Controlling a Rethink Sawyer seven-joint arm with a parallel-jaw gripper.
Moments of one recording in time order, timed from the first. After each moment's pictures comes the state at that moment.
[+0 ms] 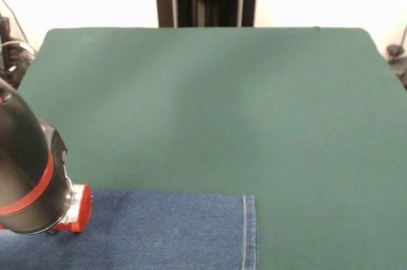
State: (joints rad) arm -0.58 0.47 -1.78 0.03 1.61 1.34 1.23
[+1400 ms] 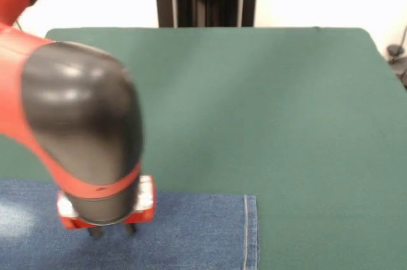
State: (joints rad) arm -0.37 0.44 -1.20 0.05 1.05 1.26 1.23
